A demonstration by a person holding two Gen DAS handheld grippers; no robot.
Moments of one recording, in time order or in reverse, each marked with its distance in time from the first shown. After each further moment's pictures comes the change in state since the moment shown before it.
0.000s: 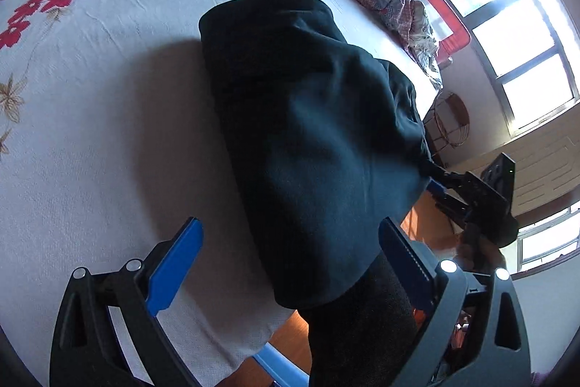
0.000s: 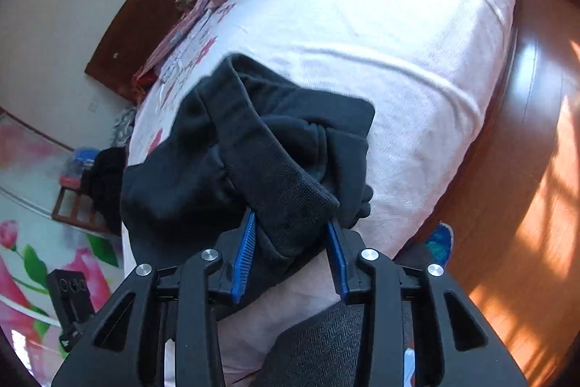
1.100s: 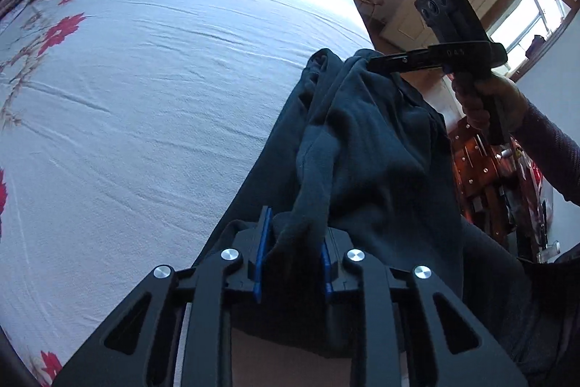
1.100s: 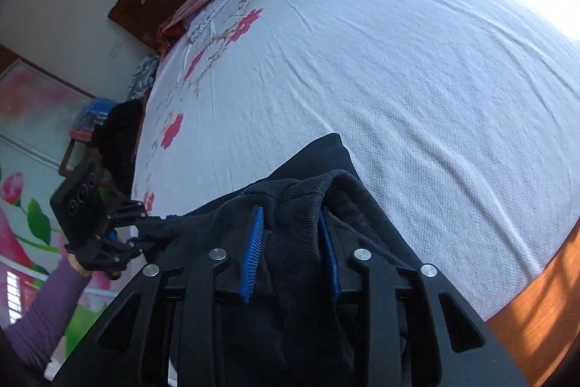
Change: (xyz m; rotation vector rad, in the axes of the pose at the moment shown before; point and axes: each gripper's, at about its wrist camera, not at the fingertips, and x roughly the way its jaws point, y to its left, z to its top) left arm 0.061 -0.038 0.170 0.746 0.300 -0.090; right arm 0.100 0.062 0.105 -0.211 0.203 0.067
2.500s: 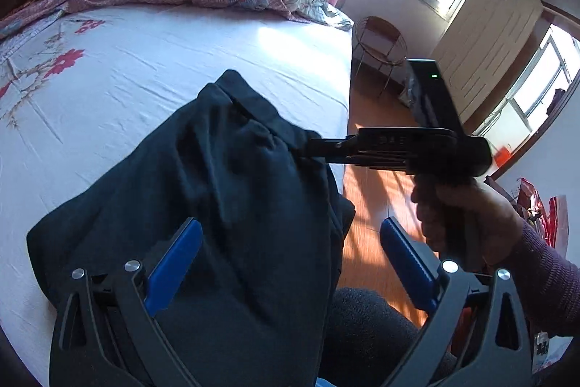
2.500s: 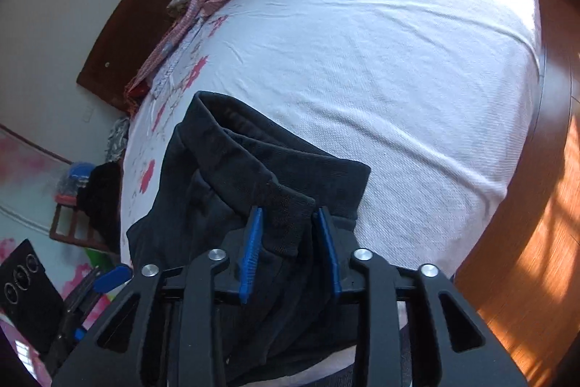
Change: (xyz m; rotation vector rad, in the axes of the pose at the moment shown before) left arm 0.024 -0.147 0.022 -0.145 -0.234 0.054; right arm -0.055 -0.048 -0.072 0.278 -0.231 -0.091
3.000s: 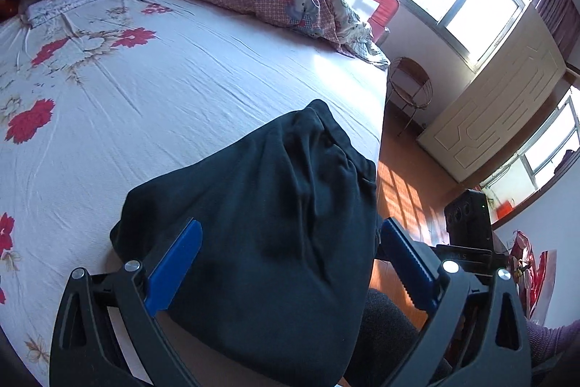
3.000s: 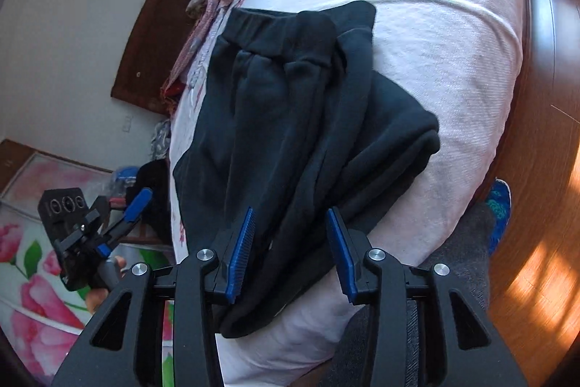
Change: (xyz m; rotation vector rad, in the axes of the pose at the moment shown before) left arm -0.074 0.075 -0.018 -0.181 -0.096 0.062; right arm 0.005 0.009 -0.102 0.121 0.140 0.269
